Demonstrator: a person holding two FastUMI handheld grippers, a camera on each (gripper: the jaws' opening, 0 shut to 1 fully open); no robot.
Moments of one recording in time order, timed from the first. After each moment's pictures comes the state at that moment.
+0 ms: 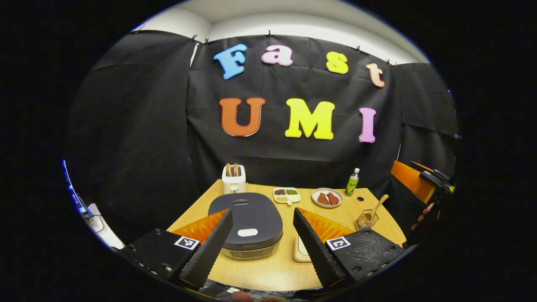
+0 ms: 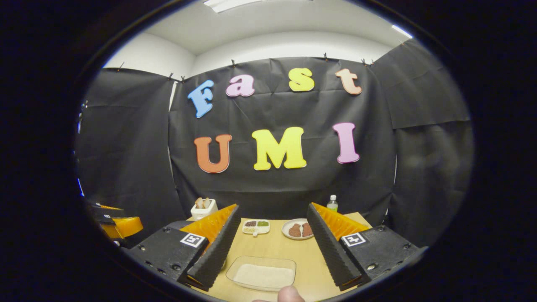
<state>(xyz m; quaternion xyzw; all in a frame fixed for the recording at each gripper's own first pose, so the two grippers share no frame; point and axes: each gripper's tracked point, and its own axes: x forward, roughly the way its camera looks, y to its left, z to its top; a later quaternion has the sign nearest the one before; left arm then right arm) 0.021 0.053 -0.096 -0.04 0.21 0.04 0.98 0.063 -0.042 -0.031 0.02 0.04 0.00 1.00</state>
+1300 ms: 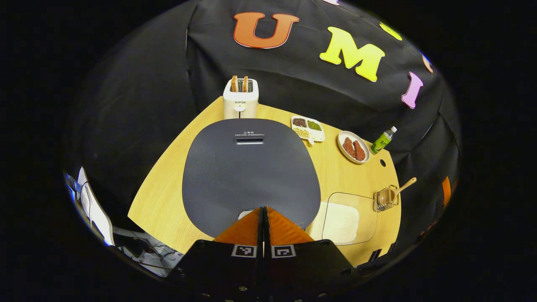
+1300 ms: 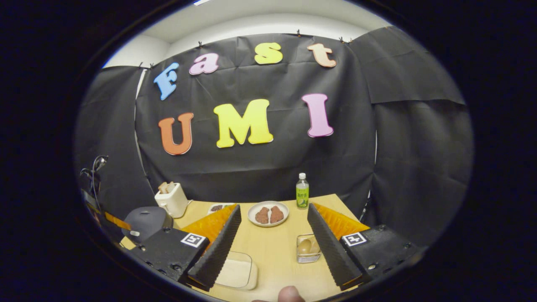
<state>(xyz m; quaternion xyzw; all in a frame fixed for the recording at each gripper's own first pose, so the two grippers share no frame) 0.094 0.085 -0.244 -0.11 0.46 0.05 0.88 0.111 -0.167 -0.100 0.04 0.12 -0.08 0.99</state>
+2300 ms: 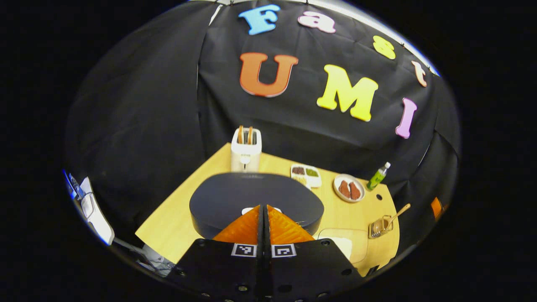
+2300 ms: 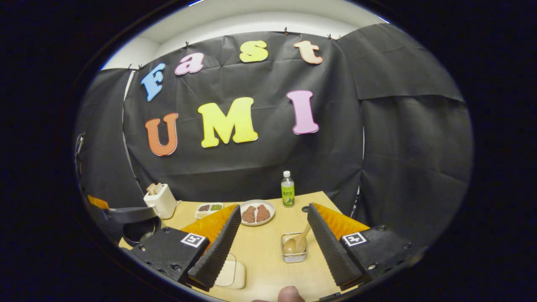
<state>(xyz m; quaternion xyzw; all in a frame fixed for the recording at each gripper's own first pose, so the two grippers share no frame) 0.133 0.100 -0.126 -0.09 0.27 0.08 0.96 0.109 -0.206 -0.100 0.04 0.12 -0.11 0.99</state>
